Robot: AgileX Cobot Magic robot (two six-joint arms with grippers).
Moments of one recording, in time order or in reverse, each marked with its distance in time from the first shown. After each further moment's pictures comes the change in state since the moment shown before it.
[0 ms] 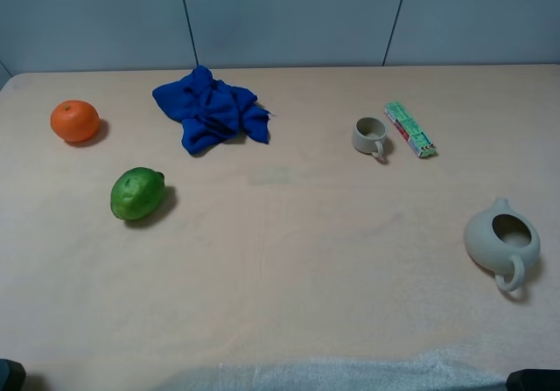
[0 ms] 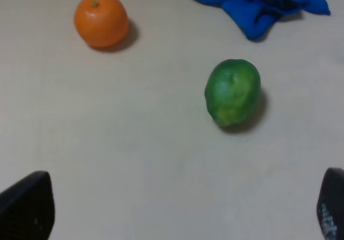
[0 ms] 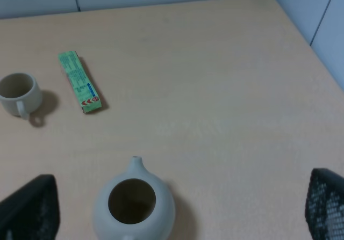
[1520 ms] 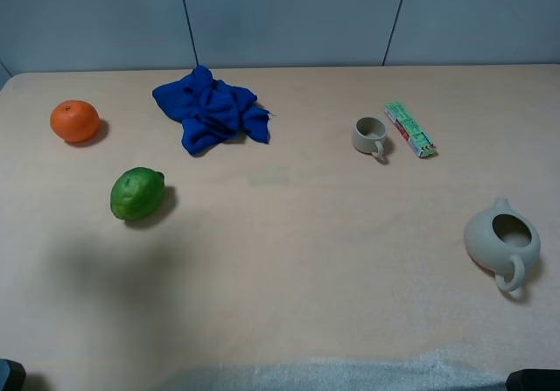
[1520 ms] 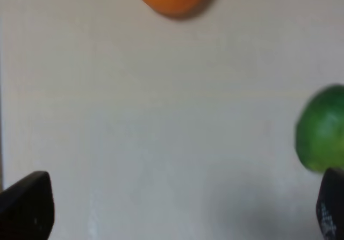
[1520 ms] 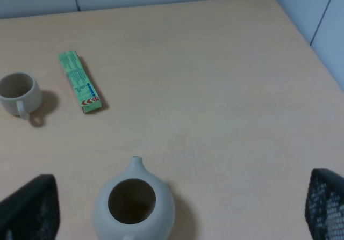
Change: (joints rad) left arm 0.000 1.090 -0.395 0.201 -0.203 -0.172; right arm 0.000 0.000 0.000 -0.001 0.000 0.000
